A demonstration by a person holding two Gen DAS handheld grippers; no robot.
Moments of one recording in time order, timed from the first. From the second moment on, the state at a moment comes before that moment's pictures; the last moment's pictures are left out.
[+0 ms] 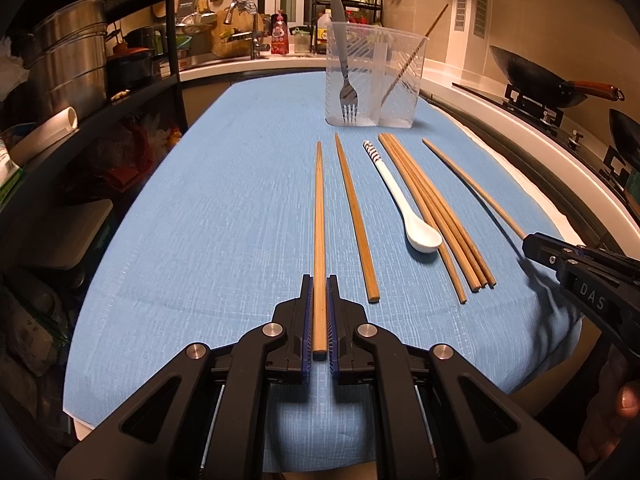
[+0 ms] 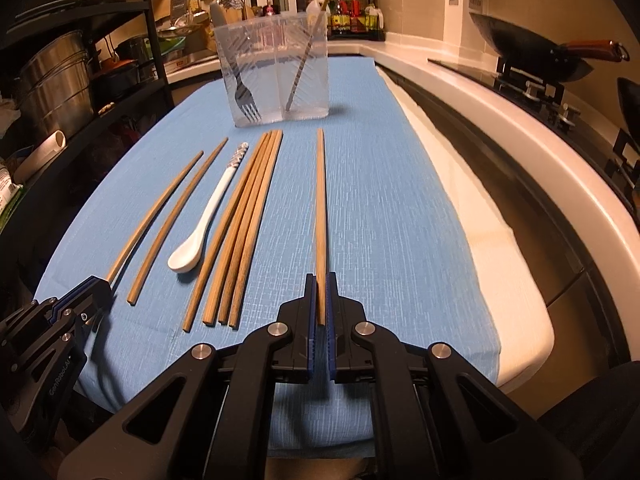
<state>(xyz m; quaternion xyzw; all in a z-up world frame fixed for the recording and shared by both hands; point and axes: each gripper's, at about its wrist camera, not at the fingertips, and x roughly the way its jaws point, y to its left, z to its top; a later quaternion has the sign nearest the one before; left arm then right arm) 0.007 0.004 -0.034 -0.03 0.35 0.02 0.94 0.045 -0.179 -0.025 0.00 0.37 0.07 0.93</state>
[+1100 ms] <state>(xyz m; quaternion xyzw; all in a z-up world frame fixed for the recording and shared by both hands) 0.002 0.019 0.081 -0.05 0.21 0.02 0.98 0.034 -0.191 0.104 -0.02 0.21 0.08 0.97</state>
